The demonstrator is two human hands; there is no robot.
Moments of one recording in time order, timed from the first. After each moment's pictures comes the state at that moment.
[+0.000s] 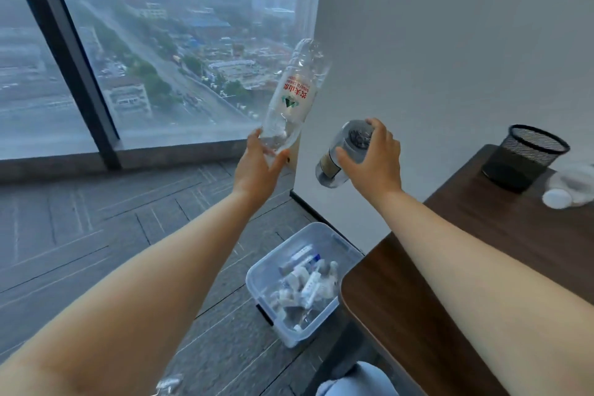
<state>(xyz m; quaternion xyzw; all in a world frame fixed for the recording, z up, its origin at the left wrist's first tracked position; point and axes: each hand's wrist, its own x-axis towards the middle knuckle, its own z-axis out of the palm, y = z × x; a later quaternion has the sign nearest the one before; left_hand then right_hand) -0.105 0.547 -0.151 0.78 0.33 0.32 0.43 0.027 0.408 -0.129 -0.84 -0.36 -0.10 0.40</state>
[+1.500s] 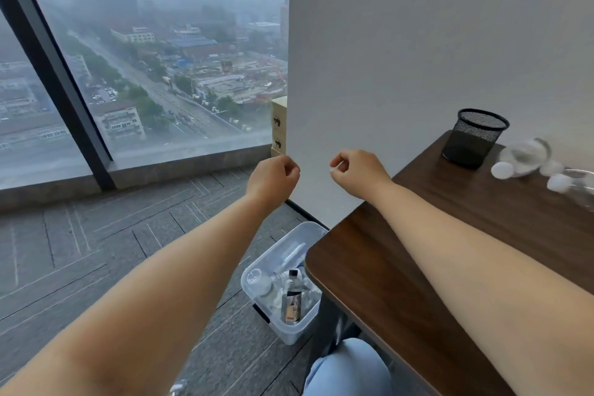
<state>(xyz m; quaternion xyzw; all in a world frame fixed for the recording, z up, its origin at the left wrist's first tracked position) -0.089 0.474 -0.135 0.88 0.28 0.23 0.29 0.024 0.347 -0.116 -0.87 -0.40 0.02 0.28</state>
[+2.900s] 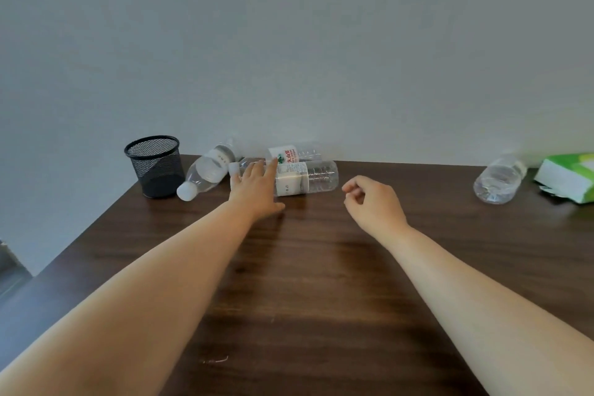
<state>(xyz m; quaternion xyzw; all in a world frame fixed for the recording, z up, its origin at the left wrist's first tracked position) 0.199 0.097 -0.123 0.99 -0.08 0.07 0.05 0.140 -0.115 -0.125 -0.93 -0.02 -0.17 0.34</state>
